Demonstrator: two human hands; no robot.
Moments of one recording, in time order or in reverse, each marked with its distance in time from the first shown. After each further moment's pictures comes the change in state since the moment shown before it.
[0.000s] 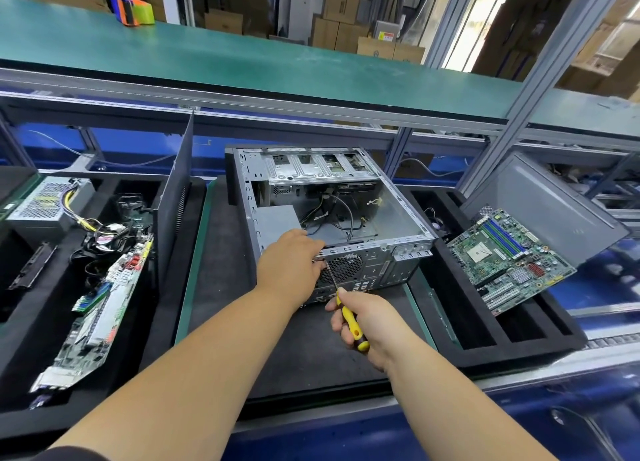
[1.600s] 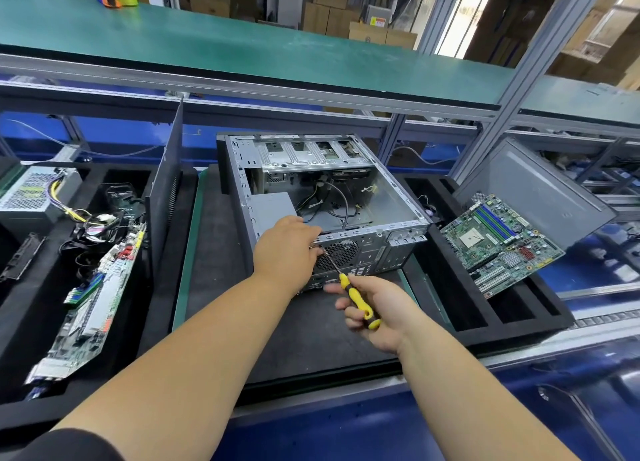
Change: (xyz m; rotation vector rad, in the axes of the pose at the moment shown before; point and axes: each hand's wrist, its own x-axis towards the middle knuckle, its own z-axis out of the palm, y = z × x) left_hand 0.000 -0.002 0.002 0.033 0.018 0.013; right_hand 0.000 0.003 -0.019 0.290 -0.094 0.096
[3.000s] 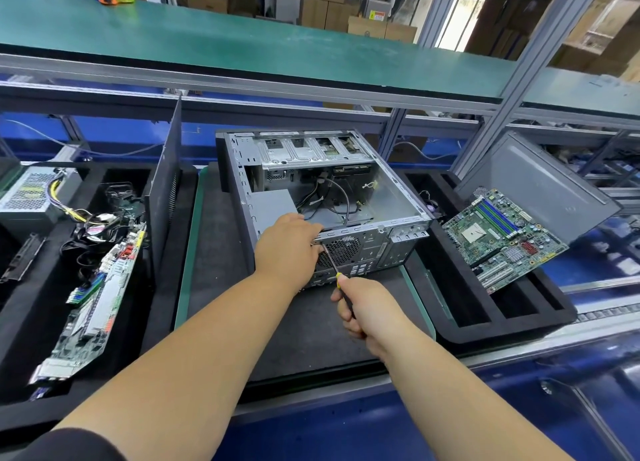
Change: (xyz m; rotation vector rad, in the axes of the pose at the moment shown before) left_hand 0.000 0.001 0.001 -0.012 -0.021 -0.021; right_hand 0.001 0.014 0.023 -0.395 0.237 -0.126
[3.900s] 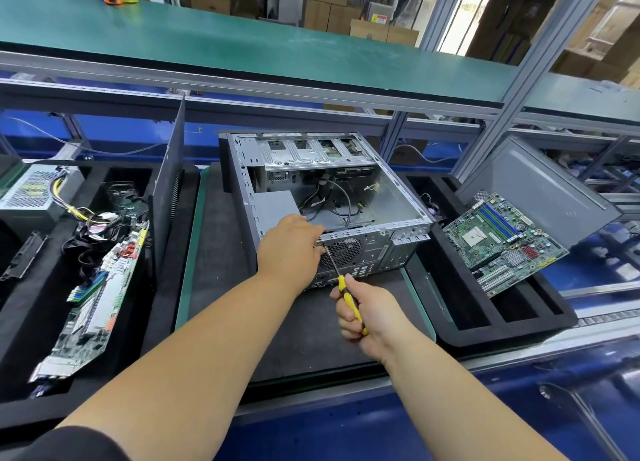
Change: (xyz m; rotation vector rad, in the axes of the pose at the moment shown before) left_hand 0.000 0.000 -0.002 0.018 0.001 0.011; right_hand 0.007 0.008 -0.003 0.344 -0.120 0.066
